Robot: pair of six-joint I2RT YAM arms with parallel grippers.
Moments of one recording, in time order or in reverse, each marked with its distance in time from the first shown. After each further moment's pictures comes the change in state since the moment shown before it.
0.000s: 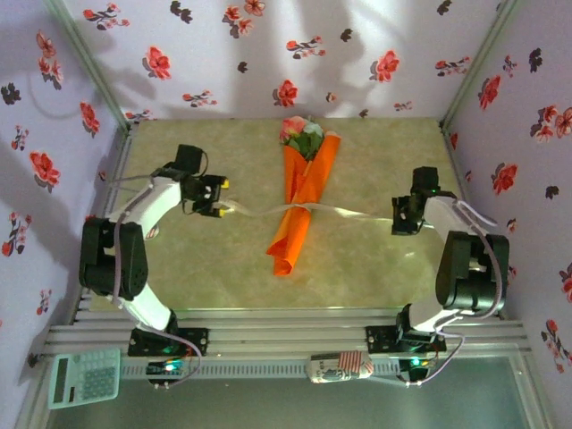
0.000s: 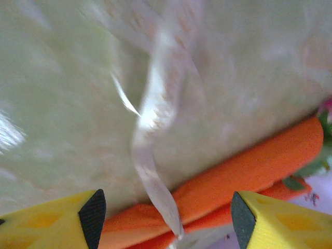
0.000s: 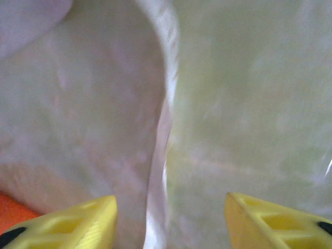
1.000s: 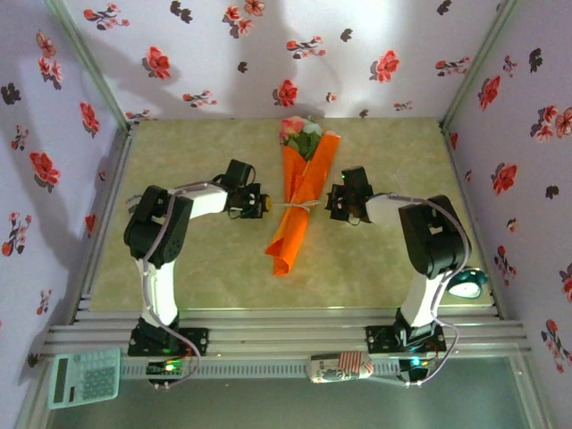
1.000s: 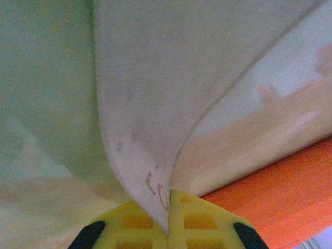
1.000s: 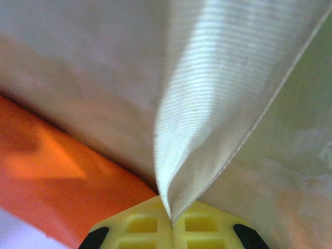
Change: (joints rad) left arm -0.181 0.336 0.003 0.450 0.033 -0.307; right arm 0.401 0.296 0.030 0.586 -0.027 0.480
